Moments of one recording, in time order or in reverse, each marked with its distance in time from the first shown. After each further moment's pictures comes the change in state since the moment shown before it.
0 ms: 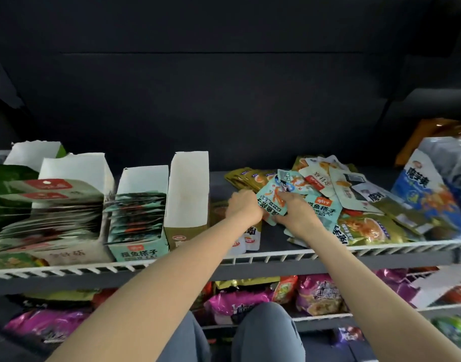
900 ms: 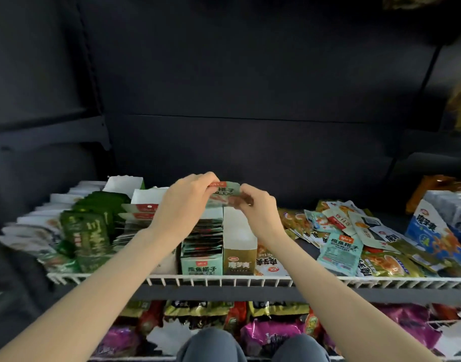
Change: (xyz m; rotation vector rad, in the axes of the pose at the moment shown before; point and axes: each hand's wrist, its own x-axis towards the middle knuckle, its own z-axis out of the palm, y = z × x) left_hand -0.131 -0.115 -0.188 0.083 0.697 0.498; right_hand -0.060 -0.198 -0.016 0.466 0.294 -0.491
